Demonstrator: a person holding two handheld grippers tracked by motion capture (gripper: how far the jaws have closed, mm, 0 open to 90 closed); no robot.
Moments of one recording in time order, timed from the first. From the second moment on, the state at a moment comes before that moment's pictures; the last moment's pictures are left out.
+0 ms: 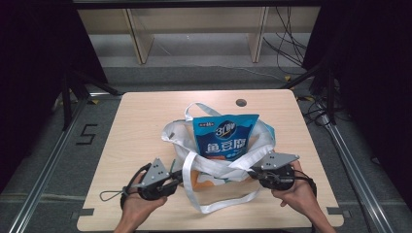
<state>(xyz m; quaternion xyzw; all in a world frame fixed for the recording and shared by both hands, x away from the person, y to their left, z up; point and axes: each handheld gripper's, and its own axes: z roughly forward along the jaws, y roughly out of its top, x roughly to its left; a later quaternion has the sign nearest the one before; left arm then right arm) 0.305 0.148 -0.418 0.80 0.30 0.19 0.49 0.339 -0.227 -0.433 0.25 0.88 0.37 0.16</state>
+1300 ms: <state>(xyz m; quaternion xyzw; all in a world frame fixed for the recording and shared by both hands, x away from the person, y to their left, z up) 0.358 0.133 -0.411 0.78 0.32 0.23 0.48 0.332 -0.244 -0.384 0.25 0.83 0.47 0.19</state>
